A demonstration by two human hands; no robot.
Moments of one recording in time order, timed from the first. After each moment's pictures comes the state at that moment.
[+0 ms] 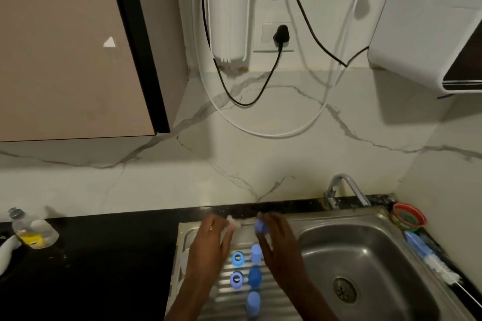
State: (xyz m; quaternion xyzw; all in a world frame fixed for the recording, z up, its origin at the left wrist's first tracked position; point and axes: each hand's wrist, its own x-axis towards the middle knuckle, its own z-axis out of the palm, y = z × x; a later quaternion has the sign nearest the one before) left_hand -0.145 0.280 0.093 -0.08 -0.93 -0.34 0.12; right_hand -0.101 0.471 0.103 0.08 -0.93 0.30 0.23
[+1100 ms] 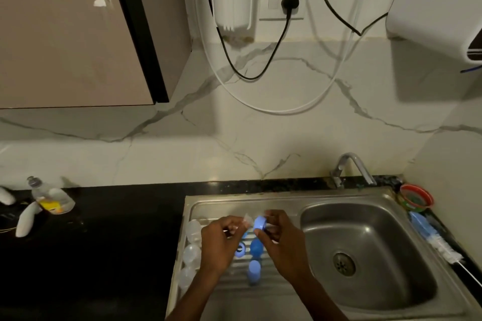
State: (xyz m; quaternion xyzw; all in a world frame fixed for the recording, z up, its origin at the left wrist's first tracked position) left_hand -0.103 0.297 0.061 -0.04 -0.83 -0.55 0.05; right_hand -0.068 0.472 0.076 -0.02 -0.85 0.51 0.14
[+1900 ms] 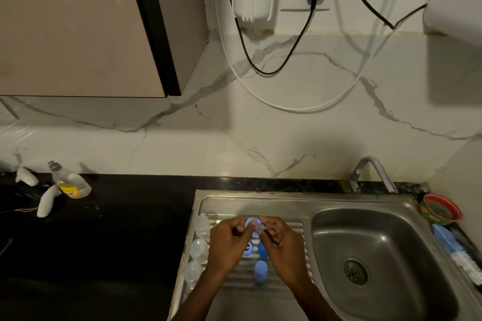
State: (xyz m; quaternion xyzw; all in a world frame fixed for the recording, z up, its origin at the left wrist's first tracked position) left_hand -0.108 0.299 0.045 -0.02 -0.83 -0.55 0.05; right_hand -0.081 0.456 0.055 0.02 -0.82 0.57 0.12
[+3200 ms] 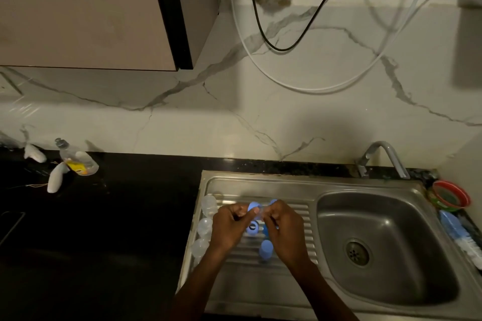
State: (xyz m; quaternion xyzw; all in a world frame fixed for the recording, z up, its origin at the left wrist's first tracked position) left_hand -0.106 0.284 0.029 0.04 -0.80 -0.60 -0.01; right_hand -0.088 0.444 0.037 0.04 -0.88 0.44 0.15
